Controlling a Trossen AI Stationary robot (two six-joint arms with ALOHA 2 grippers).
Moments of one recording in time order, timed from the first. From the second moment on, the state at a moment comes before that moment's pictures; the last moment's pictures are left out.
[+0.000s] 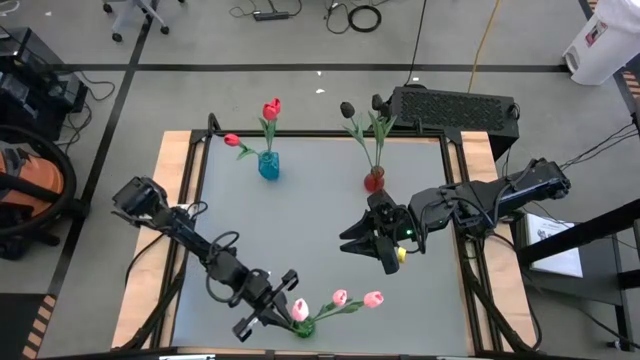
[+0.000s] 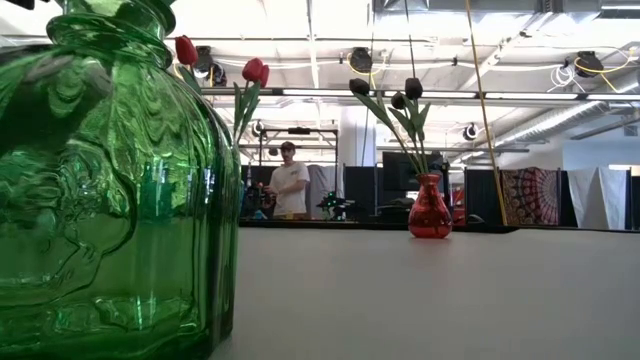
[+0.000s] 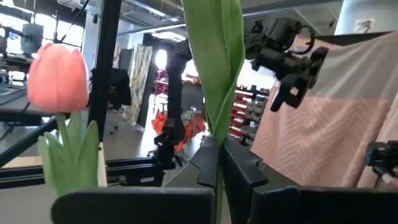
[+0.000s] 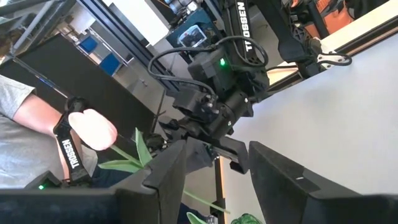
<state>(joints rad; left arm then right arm) -0.62 1.69 0.76 1.21 0.08 -0.21 0.34 1.35 1.39 -0.27 0.10 0.75</state>
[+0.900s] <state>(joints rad) -0.59 1.69 0.81 1.20 0.07 -0.23 0.34 1.34 1.39 -0.27 0.10 0.75</state>
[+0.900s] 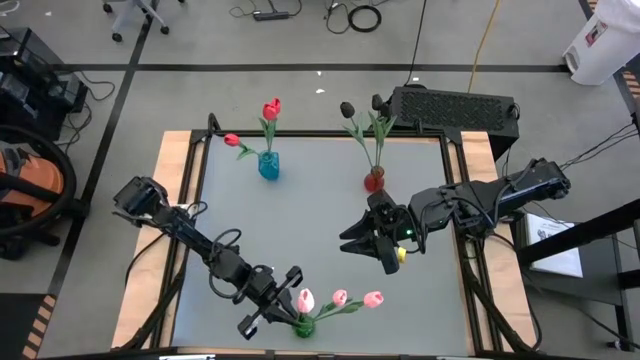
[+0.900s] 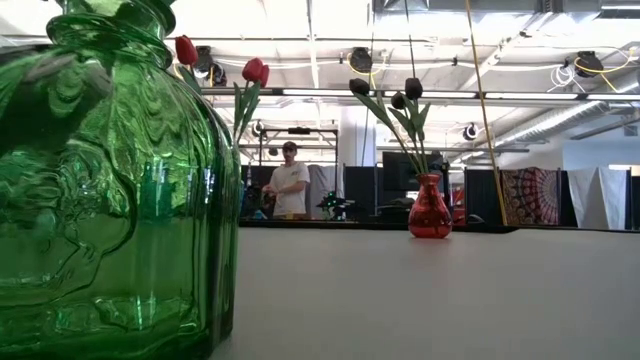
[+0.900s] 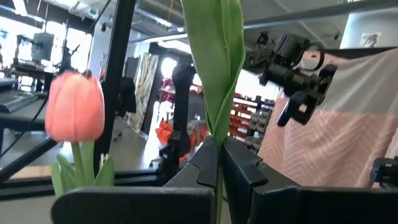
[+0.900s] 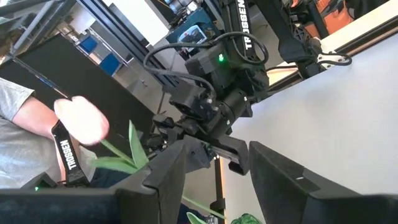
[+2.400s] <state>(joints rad) -0.58 1.75 0.81 1.16 0.07 -0.22 0.34 1.34 1.39 -0.27 0.10 0.75</state>
